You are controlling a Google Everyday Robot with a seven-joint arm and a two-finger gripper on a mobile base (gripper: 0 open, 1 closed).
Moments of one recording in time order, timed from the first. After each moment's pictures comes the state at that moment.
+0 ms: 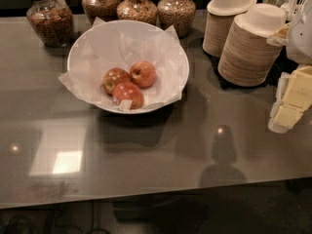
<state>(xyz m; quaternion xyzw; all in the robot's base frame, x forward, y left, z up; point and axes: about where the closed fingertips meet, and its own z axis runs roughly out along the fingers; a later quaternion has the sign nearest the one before) 0.438 -0.217 0.976 -0.60 0.78 -0.03 0.16</state>
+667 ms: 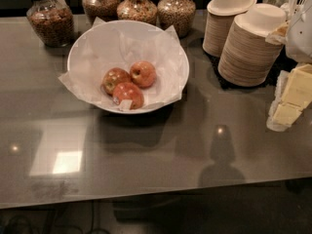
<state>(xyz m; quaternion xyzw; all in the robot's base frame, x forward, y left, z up) 0.440 -0.214 0.978 -0.60 0.78 -0.03 0.17</state>
